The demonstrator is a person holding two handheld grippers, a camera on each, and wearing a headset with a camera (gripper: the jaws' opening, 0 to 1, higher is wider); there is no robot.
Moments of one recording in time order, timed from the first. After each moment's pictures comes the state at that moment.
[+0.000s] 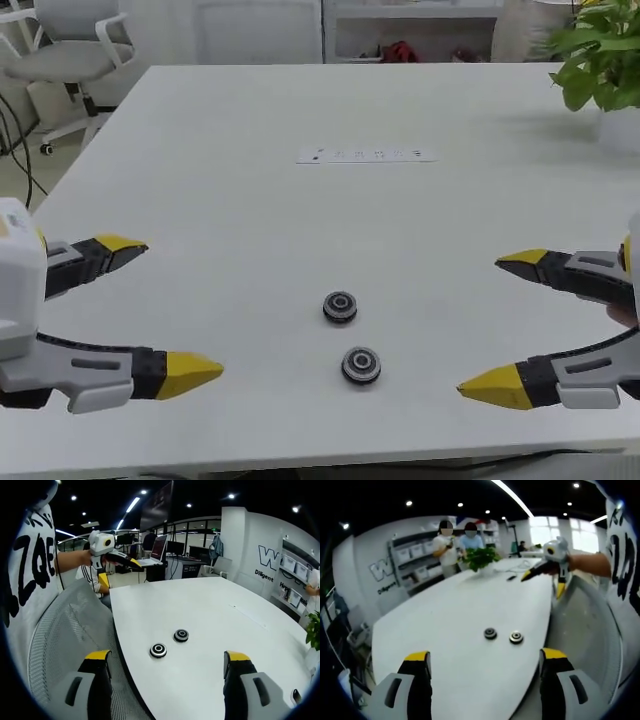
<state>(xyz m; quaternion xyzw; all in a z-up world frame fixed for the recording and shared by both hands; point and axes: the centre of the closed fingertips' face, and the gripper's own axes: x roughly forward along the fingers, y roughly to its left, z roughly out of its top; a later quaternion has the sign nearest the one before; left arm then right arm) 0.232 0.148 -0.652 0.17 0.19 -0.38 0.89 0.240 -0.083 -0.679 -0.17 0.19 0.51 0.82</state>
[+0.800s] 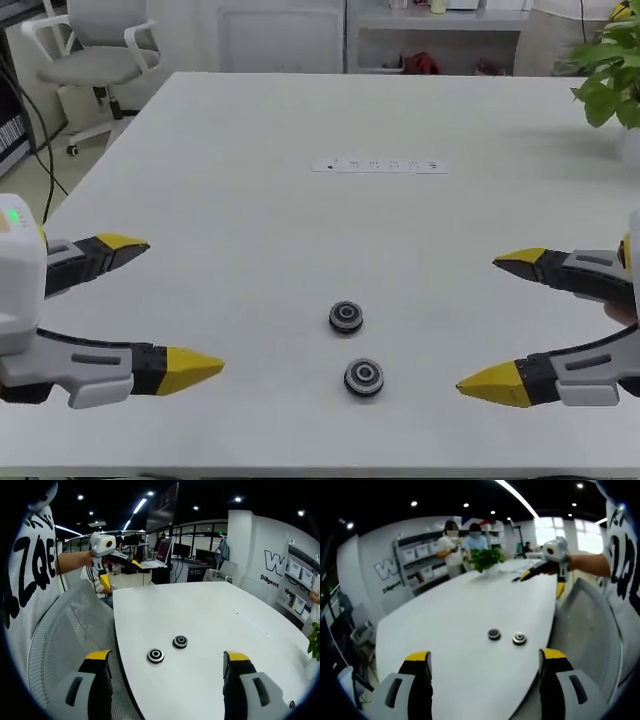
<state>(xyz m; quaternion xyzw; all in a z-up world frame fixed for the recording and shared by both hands) 0.231 0.152 -0.646 0.17 0.19 -0.36 0.90 0.251 -0.077 -0.668 -0.18 0.18 0.53 0.81</state>
